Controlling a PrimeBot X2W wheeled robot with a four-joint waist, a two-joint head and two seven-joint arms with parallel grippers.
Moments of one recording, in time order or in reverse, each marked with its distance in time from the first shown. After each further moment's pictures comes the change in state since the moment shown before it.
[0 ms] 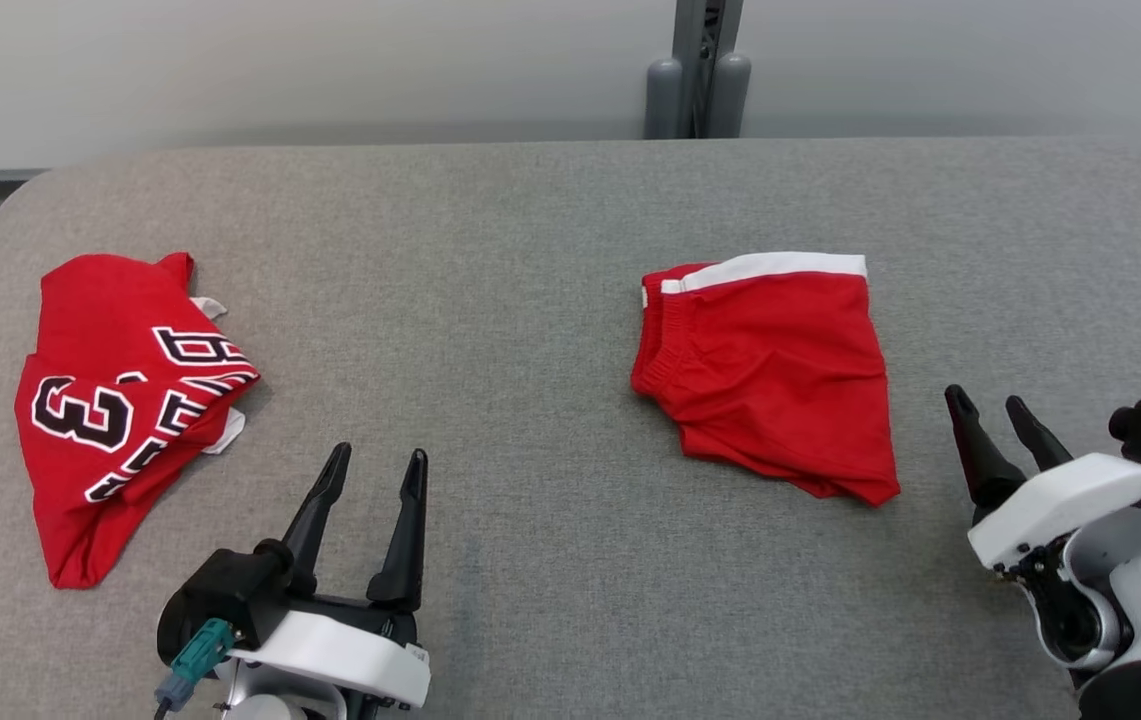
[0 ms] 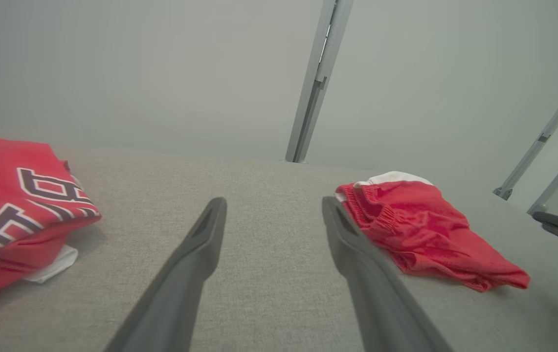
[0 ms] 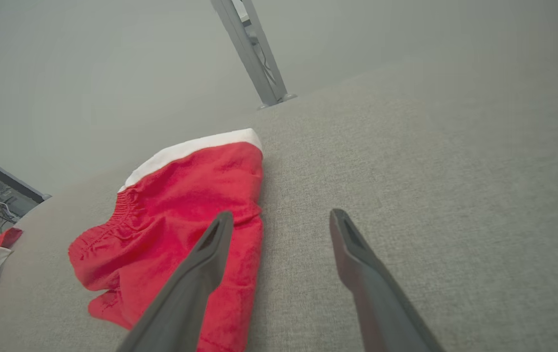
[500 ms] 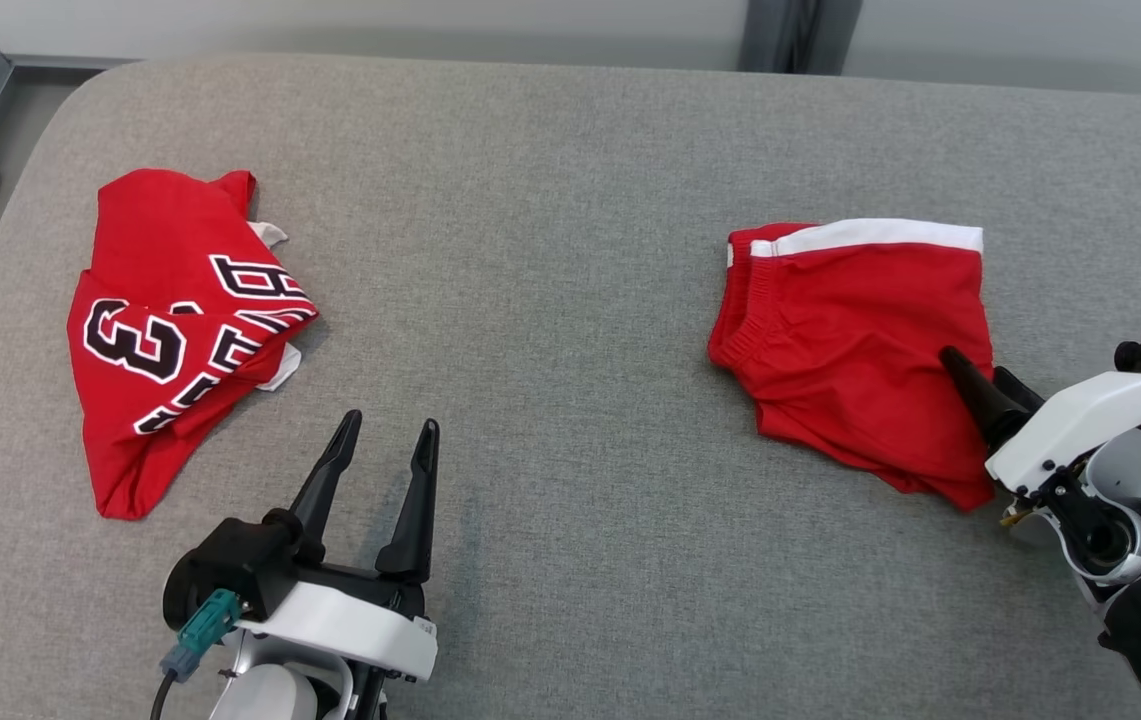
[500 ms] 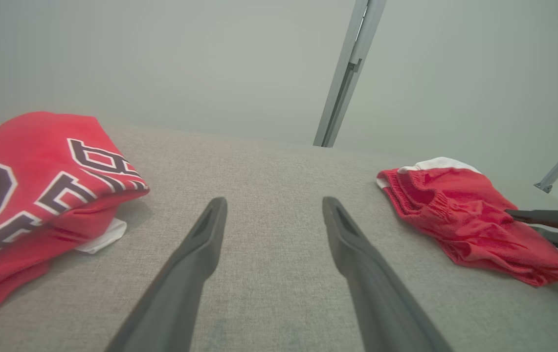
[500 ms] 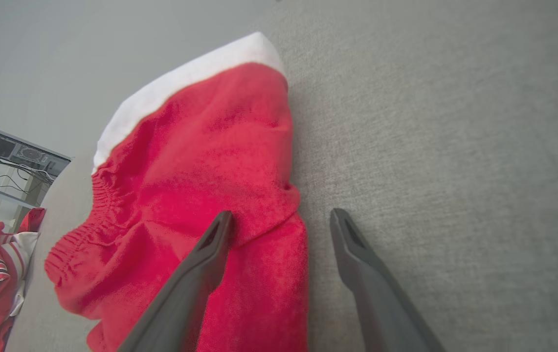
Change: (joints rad) left arm -0.058 0.000 -0.020 0.013 0.014 -0.012 0.000; right arm -0.229 -0.094 0.197 0.187 0.394 0.000 0.188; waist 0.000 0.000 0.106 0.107
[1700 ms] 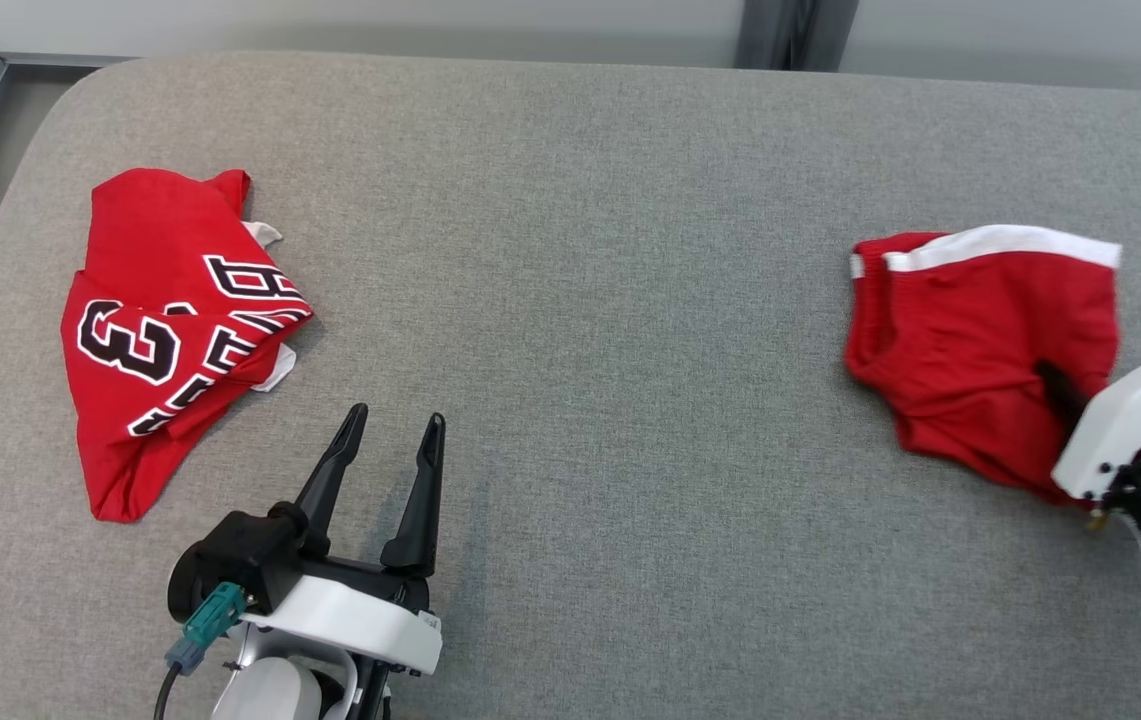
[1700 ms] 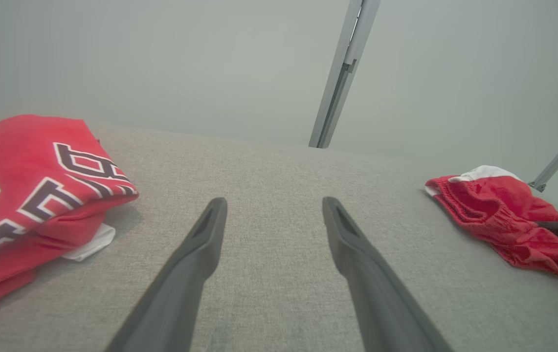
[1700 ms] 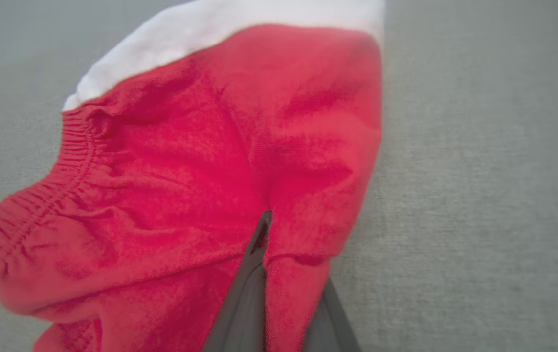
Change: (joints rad) left arm -0.015 0.000 -0.011 0.004 -0.002 0.001 0.000; right arm -0.163 -0.165 0.414 0.166 0.088 0.000 -0.080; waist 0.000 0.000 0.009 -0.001
